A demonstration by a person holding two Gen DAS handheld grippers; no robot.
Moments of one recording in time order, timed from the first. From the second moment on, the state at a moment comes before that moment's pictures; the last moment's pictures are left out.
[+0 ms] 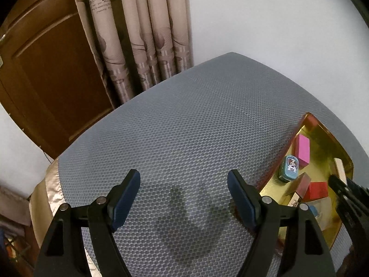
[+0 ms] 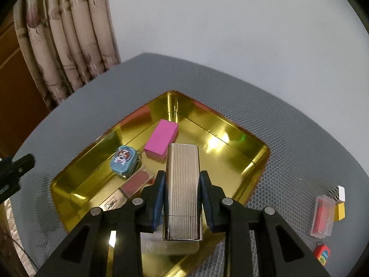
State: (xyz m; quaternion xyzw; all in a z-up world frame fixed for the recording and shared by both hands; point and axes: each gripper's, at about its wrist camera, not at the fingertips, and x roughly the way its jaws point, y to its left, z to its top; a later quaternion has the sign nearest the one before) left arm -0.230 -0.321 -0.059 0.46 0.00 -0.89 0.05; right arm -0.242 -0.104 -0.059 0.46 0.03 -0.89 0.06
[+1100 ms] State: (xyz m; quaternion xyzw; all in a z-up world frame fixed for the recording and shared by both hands) left arm -0.227 -0.320 -0.077 0.46 -0.02 -0.89 0.05; right arm -0.214 -0.091 -0.036 0.44 0.00 -0.90 0.04
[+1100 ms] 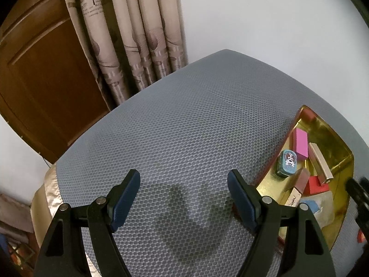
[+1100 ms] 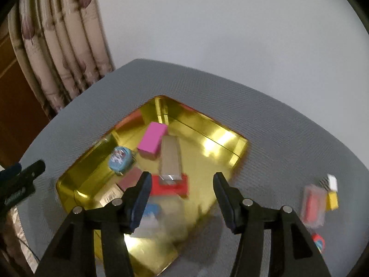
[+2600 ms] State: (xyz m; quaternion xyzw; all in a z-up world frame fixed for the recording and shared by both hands) left arm -0.206 -0.285 -0.074 0.42 -0.08 -0.90 0.02; right arm -0.110 0.110 -0.117 0.42 -0.08 -0.88 -0.20
